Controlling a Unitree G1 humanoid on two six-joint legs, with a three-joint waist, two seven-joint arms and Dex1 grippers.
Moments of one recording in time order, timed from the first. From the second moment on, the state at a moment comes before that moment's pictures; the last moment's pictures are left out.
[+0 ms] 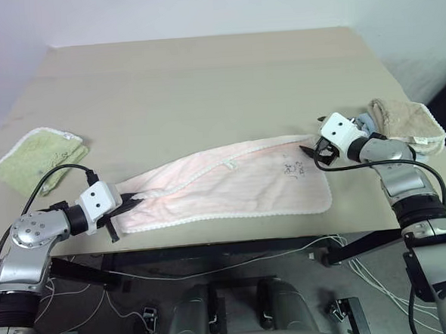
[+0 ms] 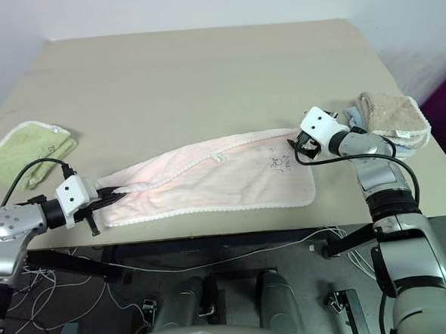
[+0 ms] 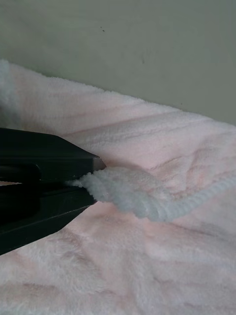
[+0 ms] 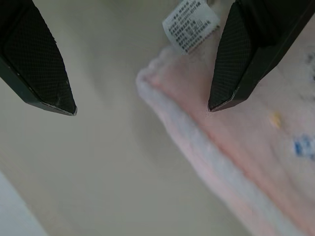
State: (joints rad) left arm -0.11 0.84 0.09 0.15 -0.23 -0.20 -1.00; right arm -0.70 -0.67 0.12 0.70 -0.14 -0.16 0.66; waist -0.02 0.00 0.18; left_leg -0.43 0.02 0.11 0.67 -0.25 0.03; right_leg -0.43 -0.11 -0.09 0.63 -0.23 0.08
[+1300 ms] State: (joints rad) left arm -0.51 0.69 0.20 0.25 -0.36 0.05 -0.80; right arm -0.90 -0.71 0.12 0.83 -0.20 -0.33 0.64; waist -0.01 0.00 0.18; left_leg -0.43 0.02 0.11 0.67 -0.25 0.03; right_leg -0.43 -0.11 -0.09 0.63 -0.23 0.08
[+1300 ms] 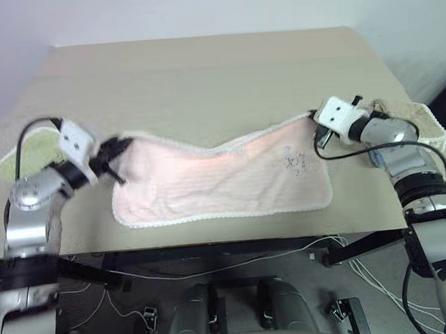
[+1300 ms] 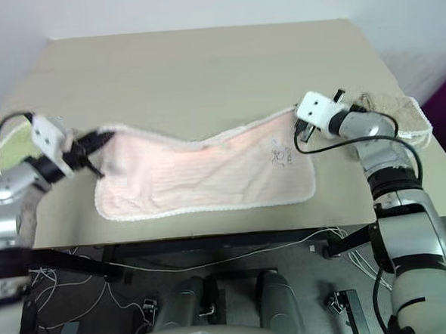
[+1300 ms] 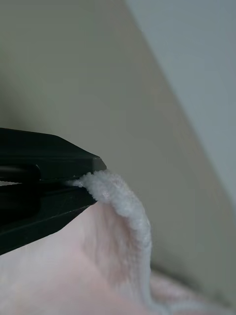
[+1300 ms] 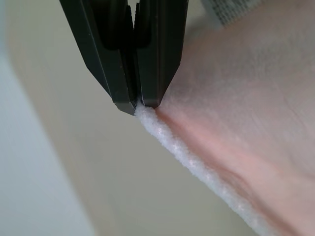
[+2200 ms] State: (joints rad) left arm 0.07 0.88 0.51 -0.04 -0.69 0.55 -1.09; right arm -0.14 -1.05 -0.25 -0.09 0.36 0.15 1.14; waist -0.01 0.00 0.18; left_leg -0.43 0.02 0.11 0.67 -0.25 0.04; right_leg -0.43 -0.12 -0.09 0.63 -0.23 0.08
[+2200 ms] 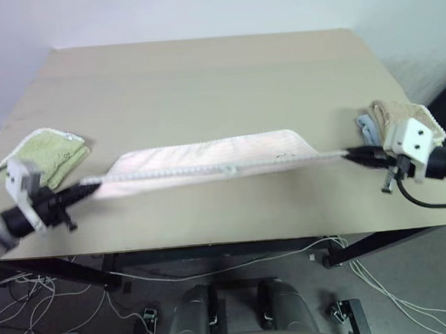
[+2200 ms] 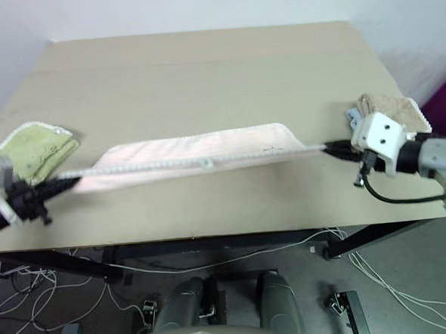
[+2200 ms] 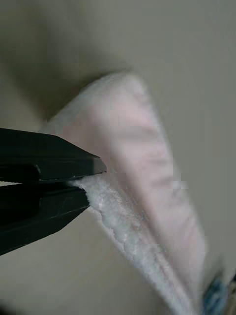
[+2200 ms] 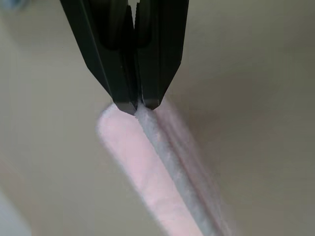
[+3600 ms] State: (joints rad) left arm -0.27 0.76 0.23 0.28 -0.35 0.34 -0.82; right arm -0.85 -0.72 0.15 0.79 -0.09 -0.17 0.92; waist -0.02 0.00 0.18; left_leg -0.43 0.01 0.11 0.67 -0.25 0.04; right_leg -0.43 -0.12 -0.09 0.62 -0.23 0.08
